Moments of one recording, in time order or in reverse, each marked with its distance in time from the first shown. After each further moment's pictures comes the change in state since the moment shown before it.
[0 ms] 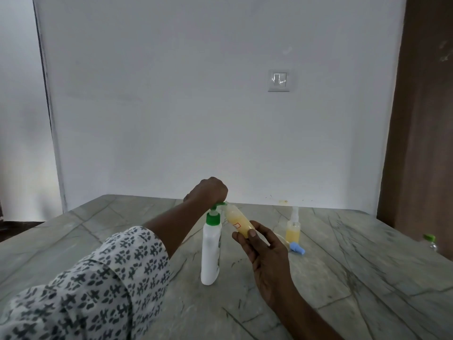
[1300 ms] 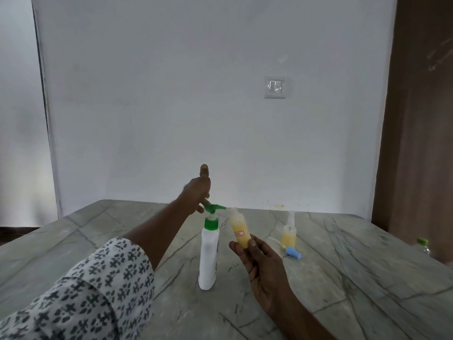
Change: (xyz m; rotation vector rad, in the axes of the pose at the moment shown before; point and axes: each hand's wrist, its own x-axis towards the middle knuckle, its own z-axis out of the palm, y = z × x) left_hand -0.012 -0.014 -0.025 -0.476 -0.054 -0.127; right_hand -0.003 -0.001 -0.006 0.137 0.035 0.187
